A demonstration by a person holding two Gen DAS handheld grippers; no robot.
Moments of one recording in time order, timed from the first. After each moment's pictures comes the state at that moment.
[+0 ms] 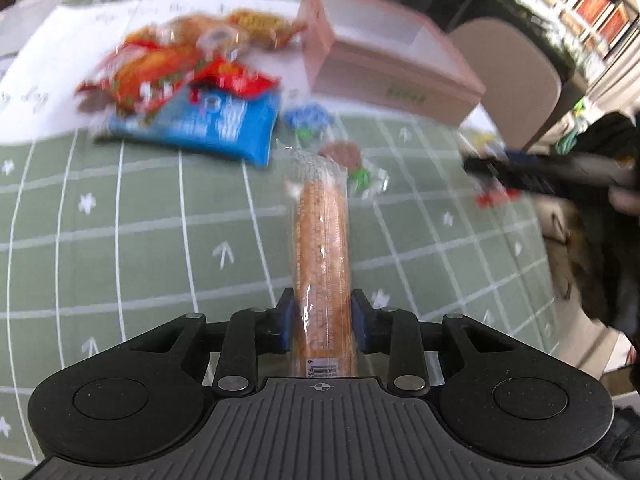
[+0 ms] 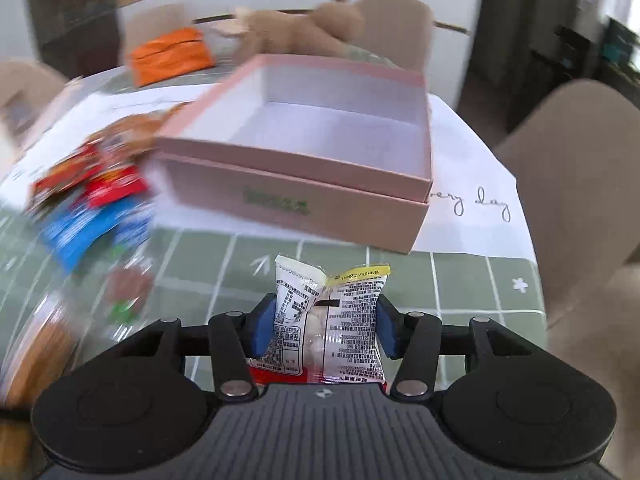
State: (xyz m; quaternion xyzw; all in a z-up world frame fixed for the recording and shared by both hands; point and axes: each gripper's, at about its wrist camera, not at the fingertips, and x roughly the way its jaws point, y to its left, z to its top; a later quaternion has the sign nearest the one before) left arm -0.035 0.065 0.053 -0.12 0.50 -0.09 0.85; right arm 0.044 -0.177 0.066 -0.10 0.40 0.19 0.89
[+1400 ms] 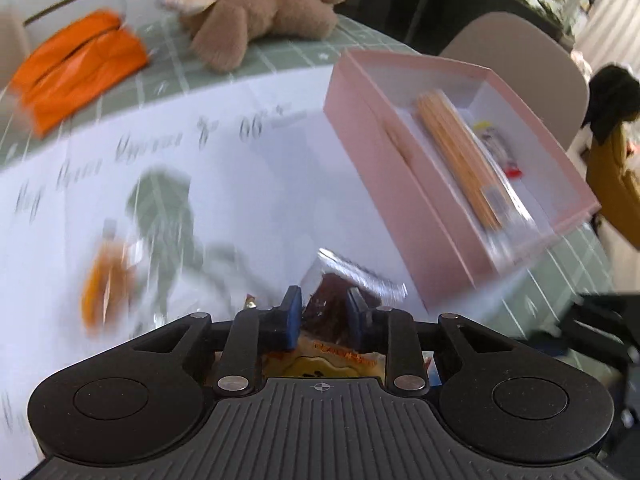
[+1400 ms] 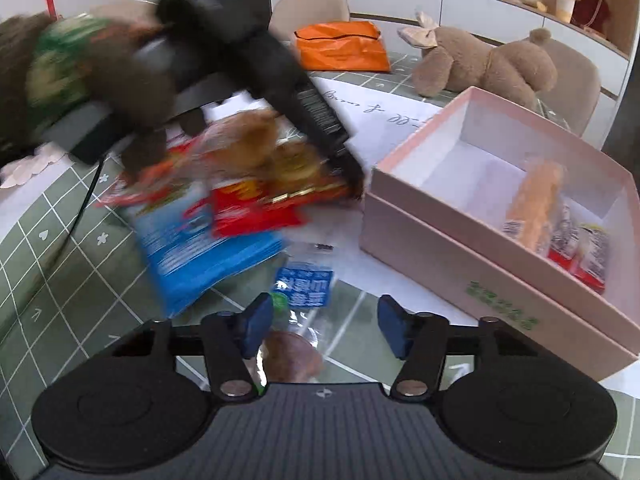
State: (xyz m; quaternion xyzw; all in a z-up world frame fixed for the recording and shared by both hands) left arm 0.181 0.121 0.040 -0.02 0.51 -0.15 0.85; right arm 0.084 -0.063 0.045 -0.16 0.38 0.36 0.84
